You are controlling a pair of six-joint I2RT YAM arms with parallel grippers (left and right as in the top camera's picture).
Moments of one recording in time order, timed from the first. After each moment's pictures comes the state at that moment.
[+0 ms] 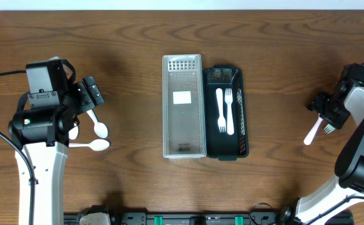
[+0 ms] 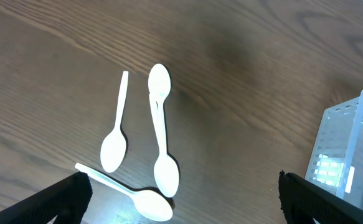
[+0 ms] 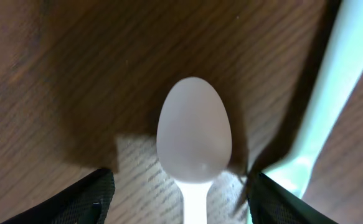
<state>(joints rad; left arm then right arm) 0.11 1.20 1.24 -0.96 -0.10 -0.30 -0.41 1.91 1.18 -0.65 0.06 0.30</state>
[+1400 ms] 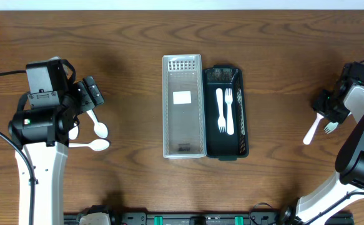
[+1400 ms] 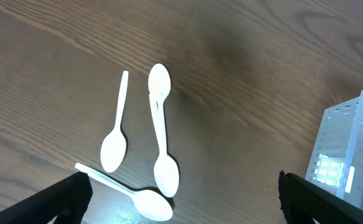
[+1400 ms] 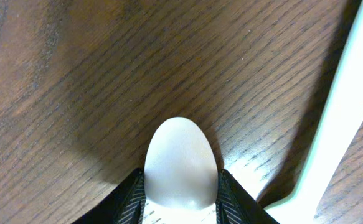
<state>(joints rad) 0.11 1.20 1.24 -0.96 -0.10 -0.30 -0.41 1.95 1.20 -0.60 0.06 0.28</state>
